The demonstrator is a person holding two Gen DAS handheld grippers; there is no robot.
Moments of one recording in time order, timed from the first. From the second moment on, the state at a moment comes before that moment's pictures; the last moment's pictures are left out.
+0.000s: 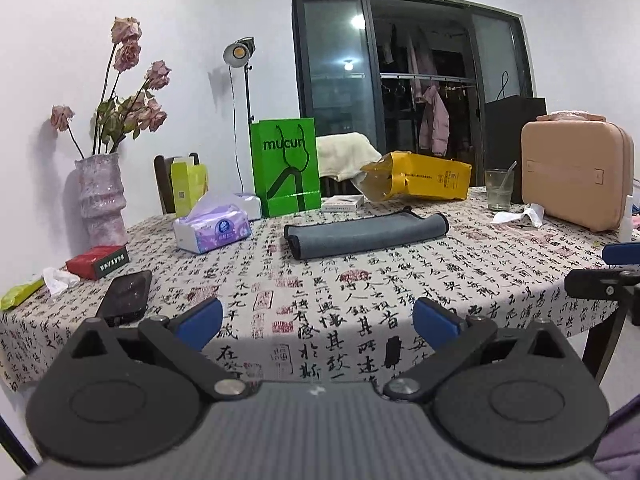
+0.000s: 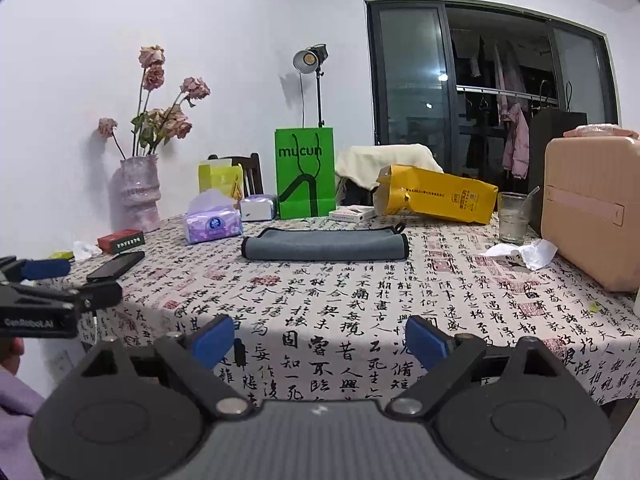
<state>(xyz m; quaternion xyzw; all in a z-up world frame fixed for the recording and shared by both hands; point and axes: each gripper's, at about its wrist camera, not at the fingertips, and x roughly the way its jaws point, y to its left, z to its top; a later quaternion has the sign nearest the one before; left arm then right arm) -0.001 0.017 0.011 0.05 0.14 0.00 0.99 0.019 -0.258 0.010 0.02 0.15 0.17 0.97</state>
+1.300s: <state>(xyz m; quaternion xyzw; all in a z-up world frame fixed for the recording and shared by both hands) -0.019 0.025 0.014 0.05 0.17 0.01 0.98 -0.010 -0.262 0.017 0.02 0.16 0.18 0.97</state>
